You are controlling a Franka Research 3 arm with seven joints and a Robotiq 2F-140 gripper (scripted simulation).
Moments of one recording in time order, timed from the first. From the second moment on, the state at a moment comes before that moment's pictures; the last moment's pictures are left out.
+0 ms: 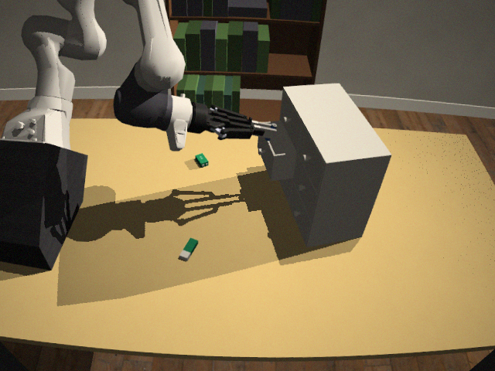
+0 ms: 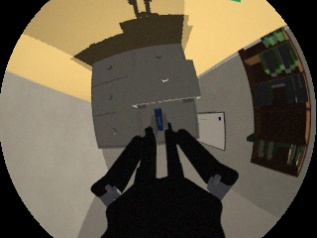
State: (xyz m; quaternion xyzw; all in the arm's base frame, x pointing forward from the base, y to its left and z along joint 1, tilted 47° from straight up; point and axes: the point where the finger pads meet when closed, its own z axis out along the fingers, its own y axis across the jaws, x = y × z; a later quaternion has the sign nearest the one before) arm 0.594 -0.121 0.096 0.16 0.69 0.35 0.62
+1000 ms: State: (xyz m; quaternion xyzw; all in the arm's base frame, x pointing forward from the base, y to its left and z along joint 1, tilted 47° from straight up) arm 0.623 -0.122 0.100 0.17 0.69 0.35 0.61
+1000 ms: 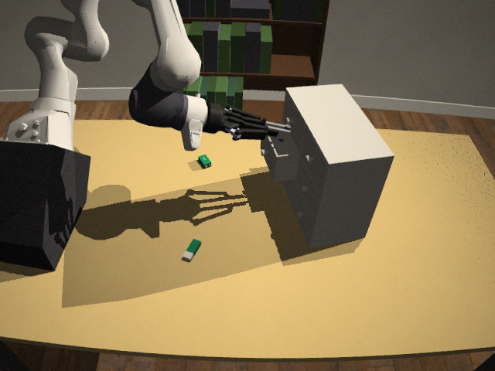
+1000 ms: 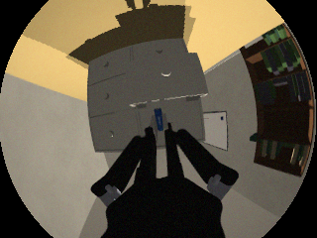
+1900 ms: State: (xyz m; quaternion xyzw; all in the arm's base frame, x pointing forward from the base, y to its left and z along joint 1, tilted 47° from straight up) arm 0.623 -0.122 0.099 0.17 0.69 0.35 0.61
